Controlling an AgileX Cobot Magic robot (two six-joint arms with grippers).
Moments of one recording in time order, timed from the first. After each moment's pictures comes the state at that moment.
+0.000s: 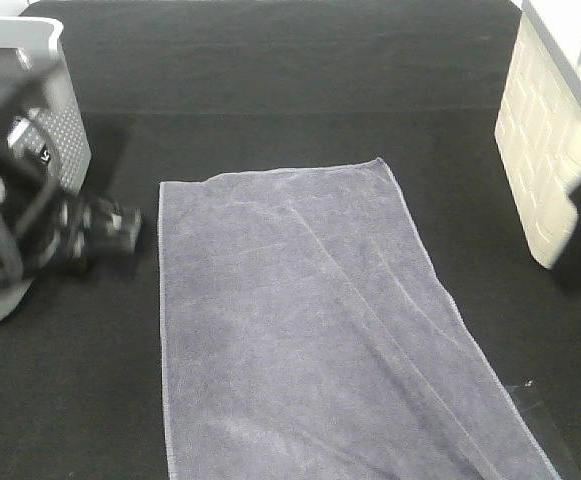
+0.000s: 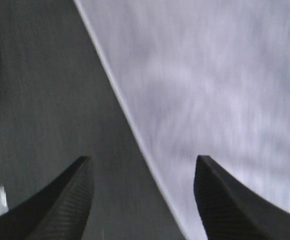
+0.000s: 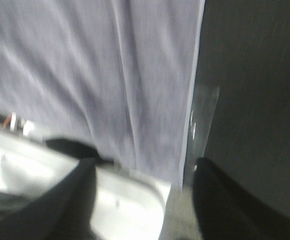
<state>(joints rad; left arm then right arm) -0.67 1.32 -0.82 0.17 0.60 -0.66 0.29 1.18 -0.93 0.18 1.12 -0.05</state>
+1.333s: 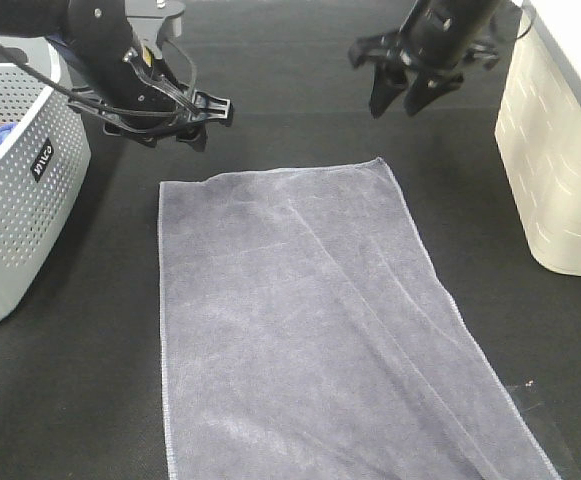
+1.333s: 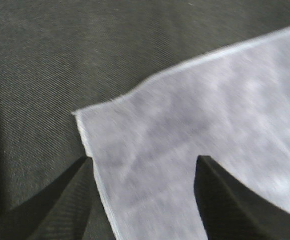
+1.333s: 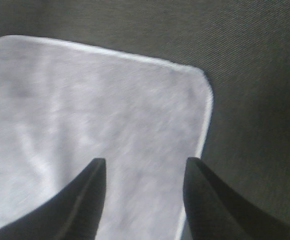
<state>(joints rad) -0.39 2.09 -1.57 0.13 0.54 -0.39 0.29 2.21 -1.96 0.12 0.96 -0.06</state>
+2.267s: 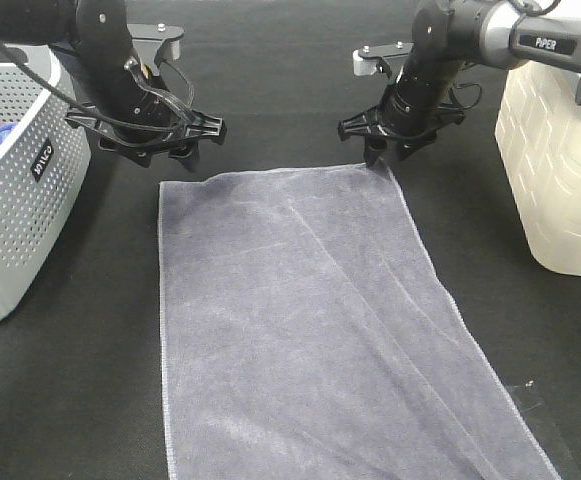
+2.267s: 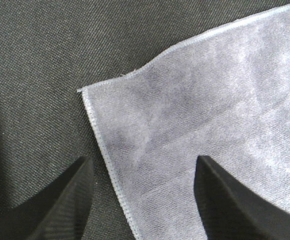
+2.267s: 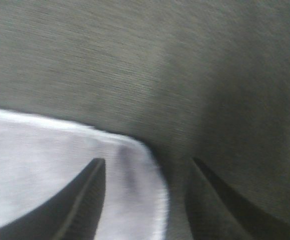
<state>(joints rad) -0.38 2.13 -1.61 0.08 0.63 -0.29 0.29 2.53 -2.15 -0.04 0.81 0.01</state>
